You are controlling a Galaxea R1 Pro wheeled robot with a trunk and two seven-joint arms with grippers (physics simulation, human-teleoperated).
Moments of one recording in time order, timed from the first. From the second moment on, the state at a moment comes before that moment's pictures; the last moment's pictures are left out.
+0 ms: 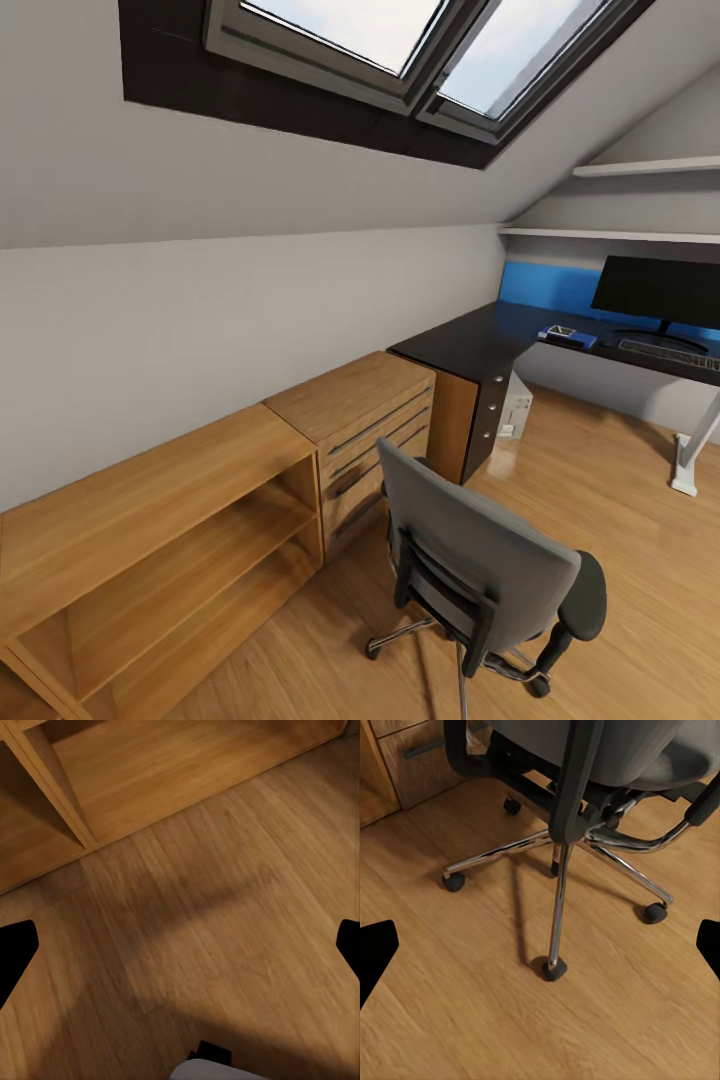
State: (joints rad) left arm -0.04 0.01 -0.80 -0.03 1.02 -0.83 0.15; right arm -0.08 0.09 0.77 0.01 -0.54 -1.02 -0.32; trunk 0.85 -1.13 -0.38
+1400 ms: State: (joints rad) left arm -0.04 0.01 -0.80 -0.03 1.02 -0.83 0.15; right arm -0.08 0.08 0.77 0.01 -0.54 -1.02 -0.32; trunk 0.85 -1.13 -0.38
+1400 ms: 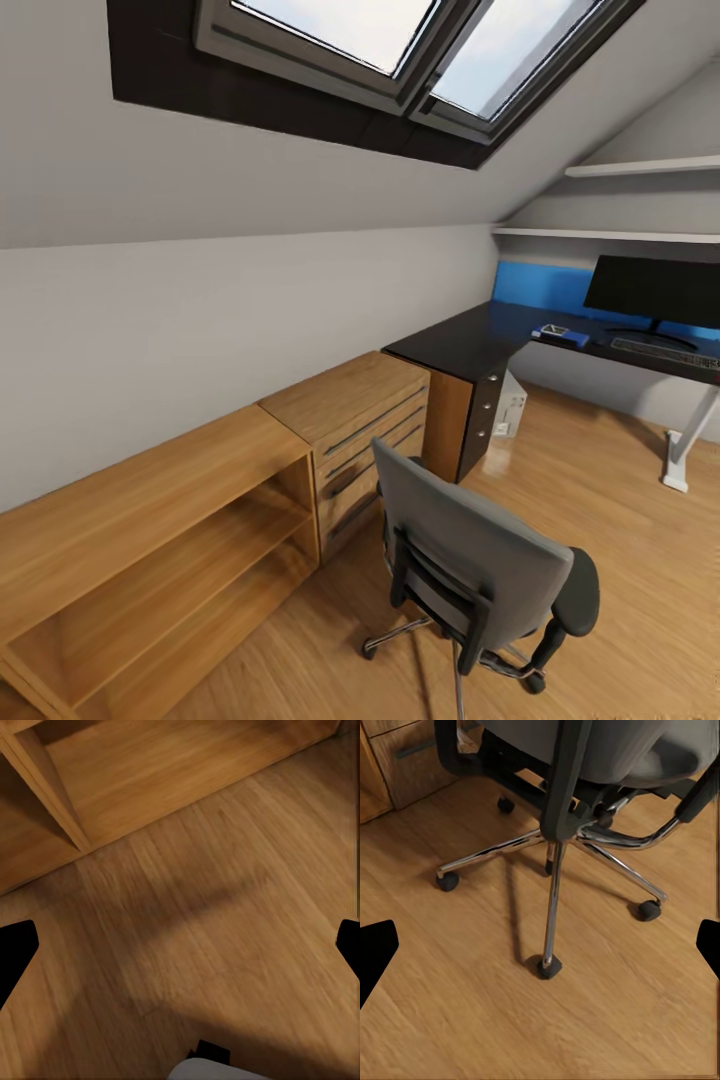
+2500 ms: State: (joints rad) left arm -0.04 0.01 -0.80 -0.03 1.02 -0.83 0.15; right arm -0.08 0.08 0.77 0.01 -0.54 -1.02 -0.32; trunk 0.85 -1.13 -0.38
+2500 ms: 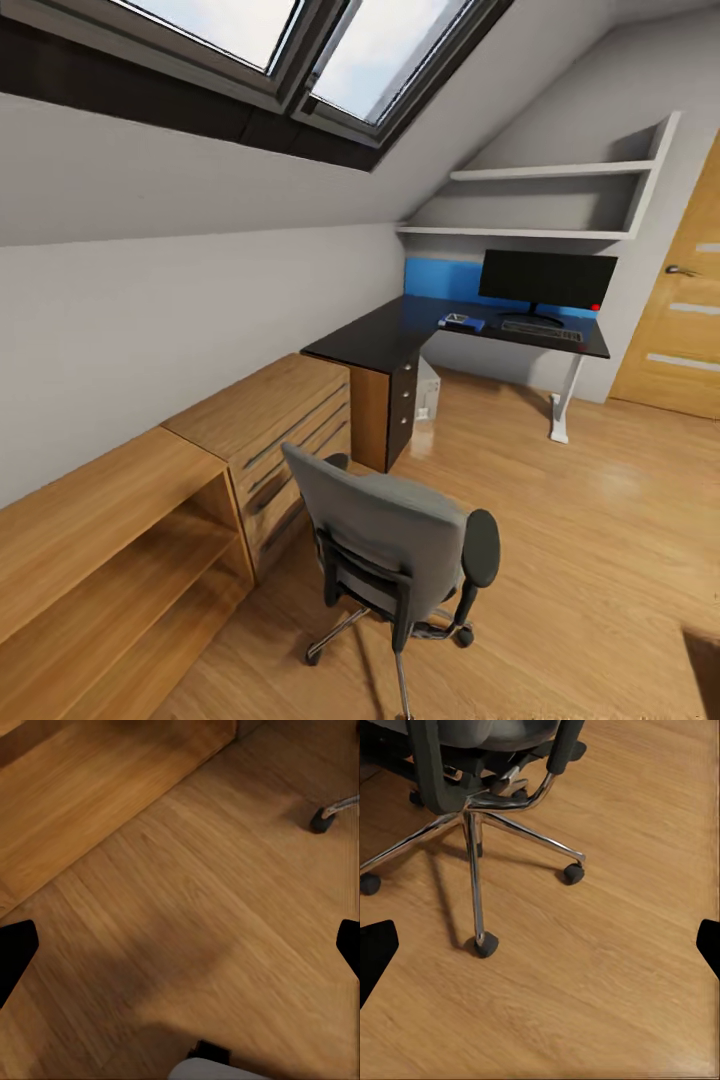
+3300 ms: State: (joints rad) left arm -0.04 0.01 -0.80 -0.03 1.02 -0.83 0.15; right arm -0.08 0.08 0.78 0.01 -0.54 -1.02 -0.32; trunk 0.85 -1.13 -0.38
